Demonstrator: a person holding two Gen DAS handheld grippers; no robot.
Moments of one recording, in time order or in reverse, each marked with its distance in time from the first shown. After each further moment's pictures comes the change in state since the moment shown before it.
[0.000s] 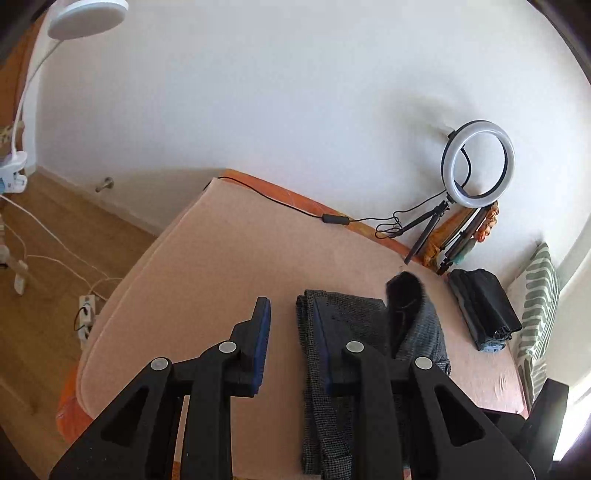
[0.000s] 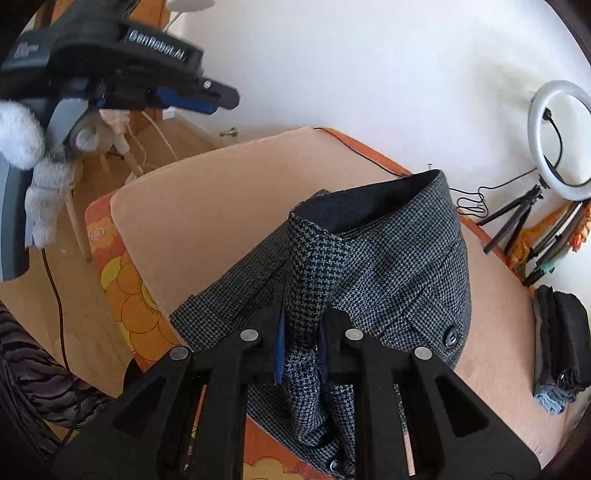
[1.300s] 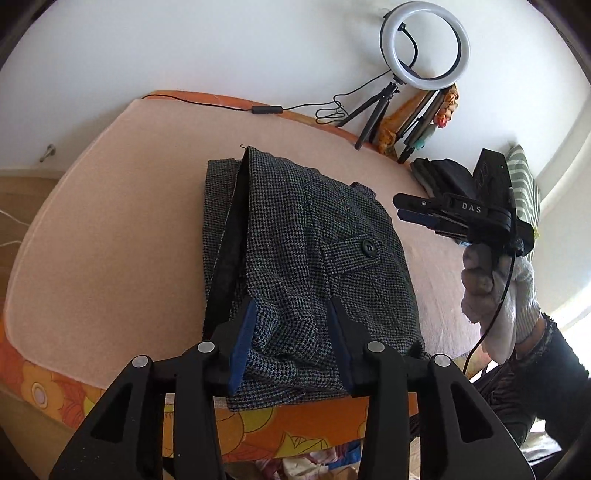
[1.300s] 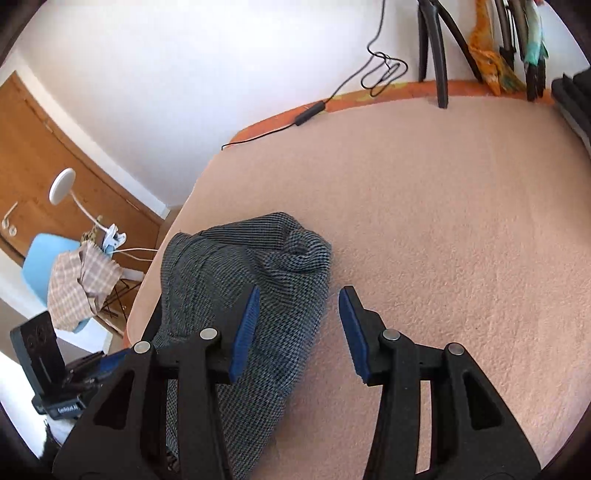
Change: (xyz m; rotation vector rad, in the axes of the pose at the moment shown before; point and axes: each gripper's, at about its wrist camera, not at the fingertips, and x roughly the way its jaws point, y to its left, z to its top) left arm 0.030 -0.071 -0.081 0.183 0.315 -0.095; right arm 0.073 -0.268 -0.077 0.825 0.038 0.391
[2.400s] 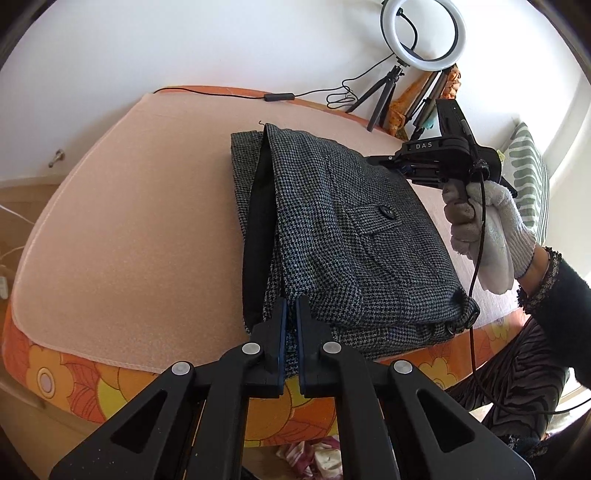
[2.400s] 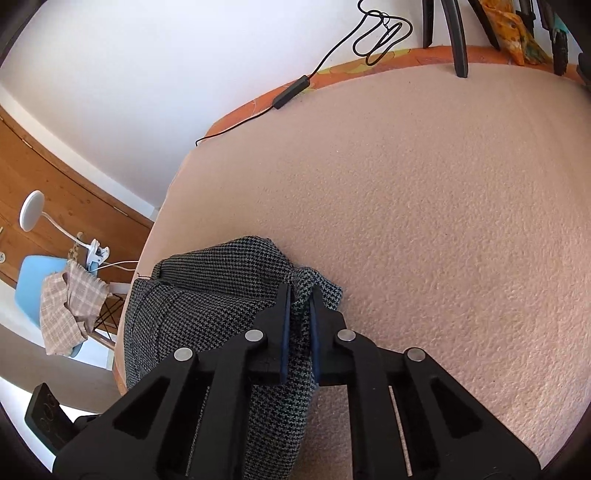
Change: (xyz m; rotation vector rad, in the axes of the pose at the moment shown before) left arm -0.002 0.012 -0.041 0.049 -0.004 0.047; right arm 0.065 0.007 0.028 -0.005 0.030 -0.041
